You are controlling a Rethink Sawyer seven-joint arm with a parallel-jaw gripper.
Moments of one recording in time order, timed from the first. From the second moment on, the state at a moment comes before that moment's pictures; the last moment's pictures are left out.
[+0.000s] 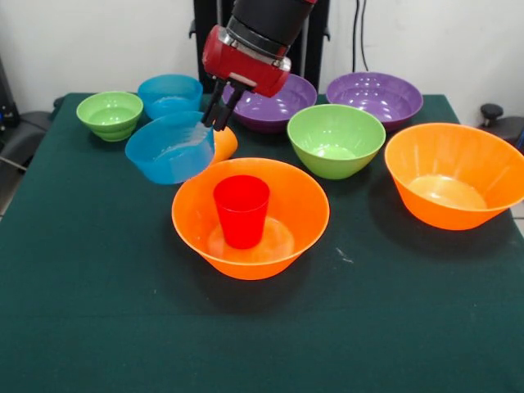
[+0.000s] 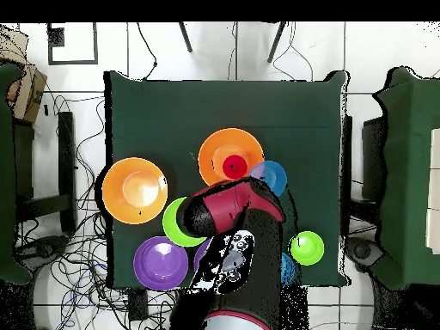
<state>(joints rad) 0.00 -0.63 -0.25 1.62 -0.58 0.39 2.02</state>
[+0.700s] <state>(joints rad) 0.07 -0.58 -0.31 1.57 -0.50 0.39 2.06</state>
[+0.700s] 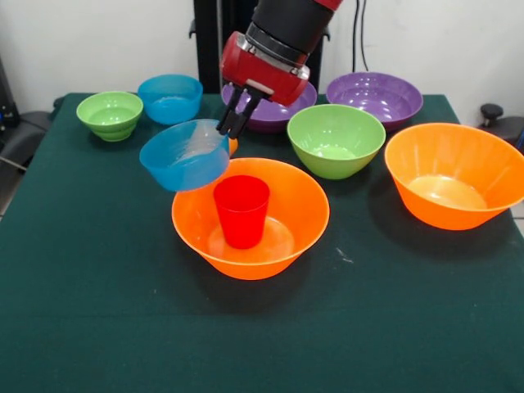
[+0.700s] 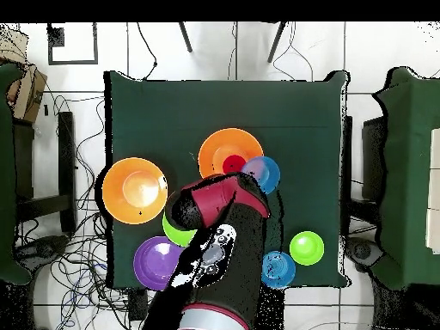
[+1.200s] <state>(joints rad) 0.09 -0.55 -0.34 1.56 -0.45 0.39 2.06</state>
